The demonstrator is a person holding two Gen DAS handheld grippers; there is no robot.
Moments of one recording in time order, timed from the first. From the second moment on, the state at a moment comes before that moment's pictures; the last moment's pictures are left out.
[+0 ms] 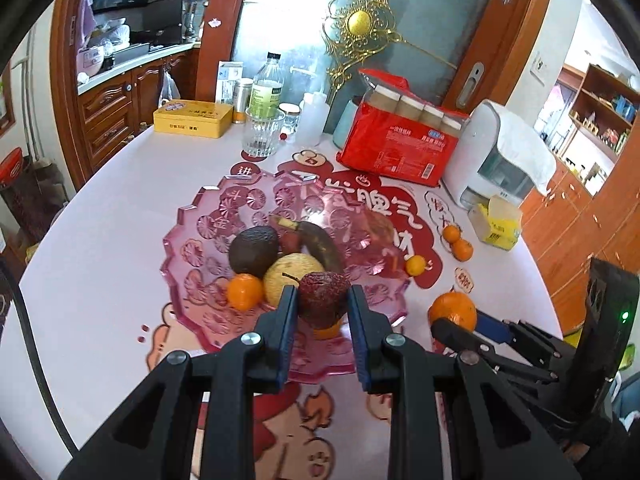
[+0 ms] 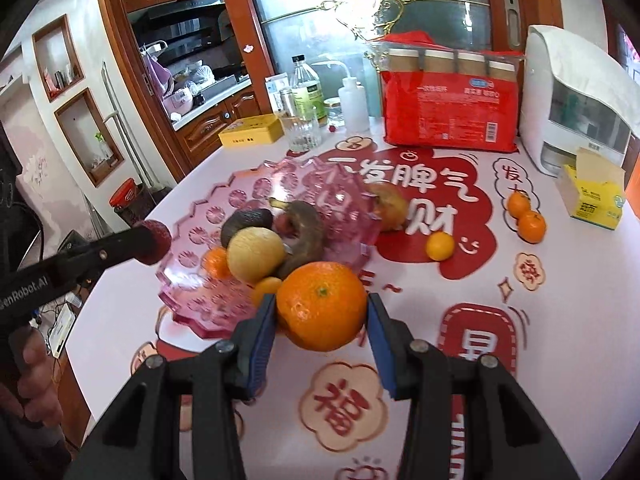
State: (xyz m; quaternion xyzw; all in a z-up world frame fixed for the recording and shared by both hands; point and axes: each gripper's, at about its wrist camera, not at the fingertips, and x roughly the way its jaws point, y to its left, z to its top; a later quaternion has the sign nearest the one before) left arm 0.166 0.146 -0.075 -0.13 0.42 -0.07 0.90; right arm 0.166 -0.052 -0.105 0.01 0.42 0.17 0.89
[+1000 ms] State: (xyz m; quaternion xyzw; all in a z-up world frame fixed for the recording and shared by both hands) left arm 0.203 0.217 -0.126 -0.12 0.49 -0.11 0.86; right arm 0.181 0.047 -0.148 0.04 0.46 0.16 0.87
